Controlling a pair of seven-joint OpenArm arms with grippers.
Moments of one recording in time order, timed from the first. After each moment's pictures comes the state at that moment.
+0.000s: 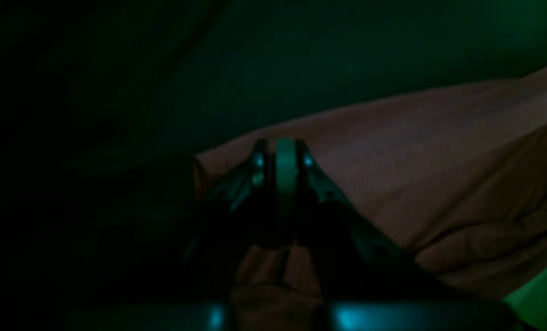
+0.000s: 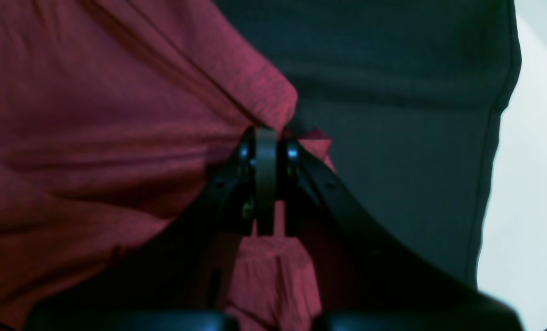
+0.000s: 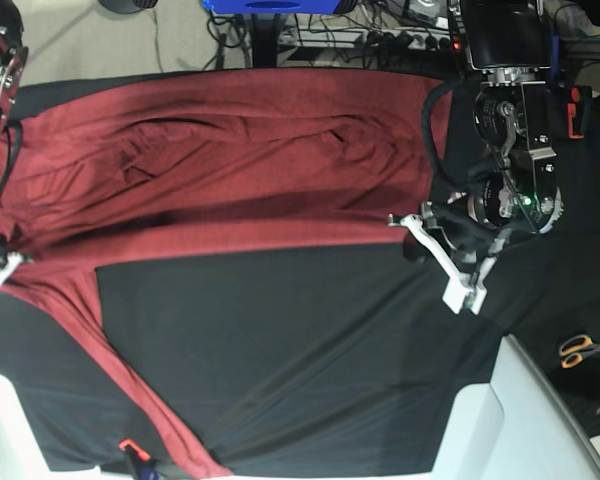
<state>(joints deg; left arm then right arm) 1.1 -10.1 -10.0 95.0 -23.7 -18.1 60.5 18.3 21.8 21.7 51.2 -8.3 24.7 -34.2</state>
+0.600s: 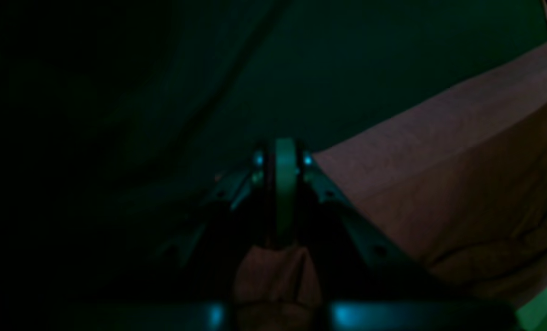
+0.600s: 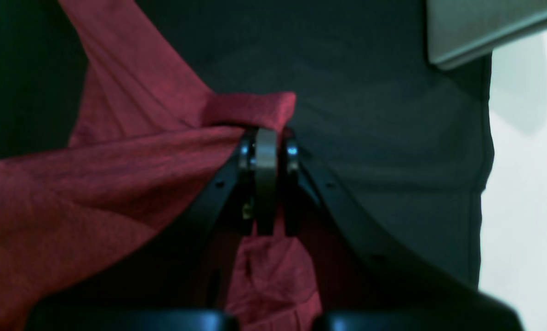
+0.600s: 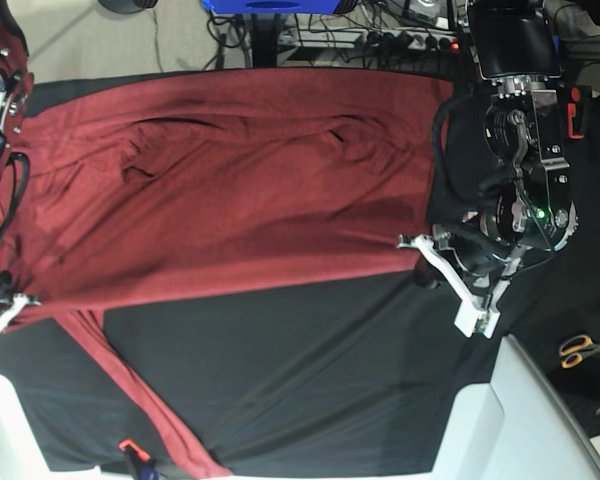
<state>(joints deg) -1.1 -11.4 -10.1 97.6 -23.7 -18.1 60.7 23.4 19.8 21.7 51.5 -8.2 24.7 -31.8</state>
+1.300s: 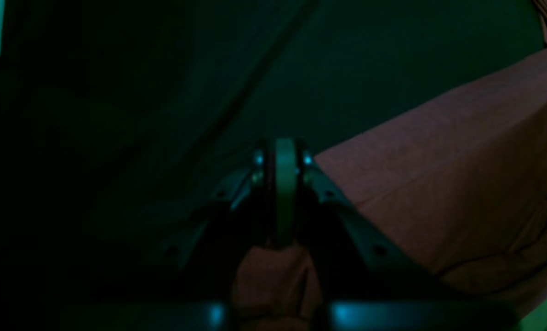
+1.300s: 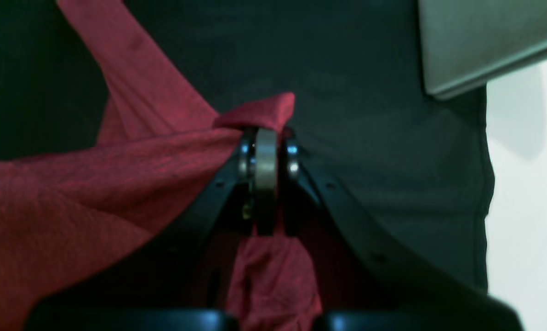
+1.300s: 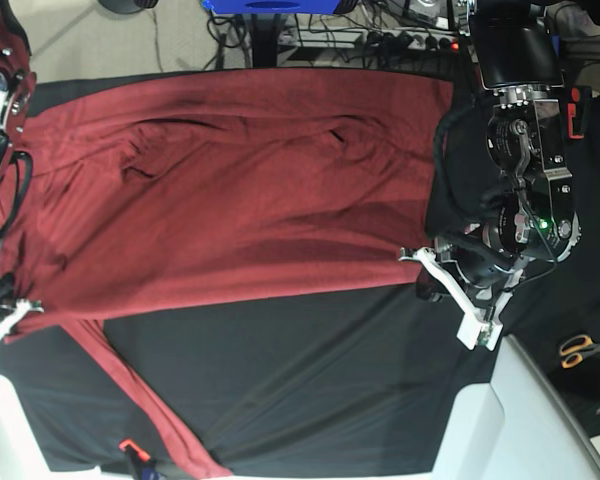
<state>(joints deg) -3.2 -11.5 -10.1 97.4 -23.7 -18.1 60.8 23.4 19.1 21.7 51.2 -8.2 24.6 -26.7</state>
